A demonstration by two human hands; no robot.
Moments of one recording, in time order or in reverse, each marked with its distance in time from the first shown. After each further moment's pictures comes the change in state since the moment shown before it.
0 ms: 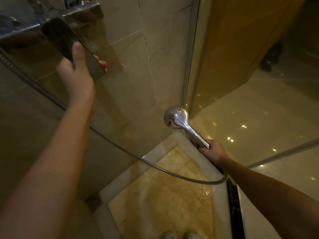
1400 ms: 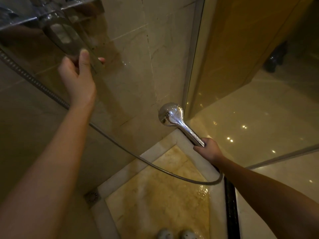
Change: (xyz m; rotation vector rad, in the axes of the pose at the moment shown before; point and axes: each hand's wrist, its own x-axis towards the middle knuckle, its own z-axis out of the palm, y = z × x) left_hand -0.007 -0.009 -0.010 0.187 -0.030 -0.039; right_hand 0.006 -0.015 0.004 0.003 0.000 -0.052
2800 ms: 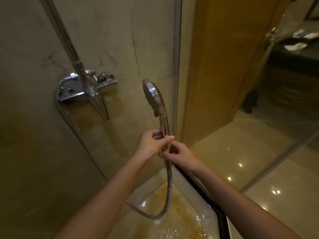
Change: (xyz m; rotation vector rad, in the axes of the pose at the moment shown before) left_hand -0.137 0.093 0.070 0.097 -0.688 -0.282; right_hand -0.132 -0.183 -0.113 0.403 -0.243 -0.402
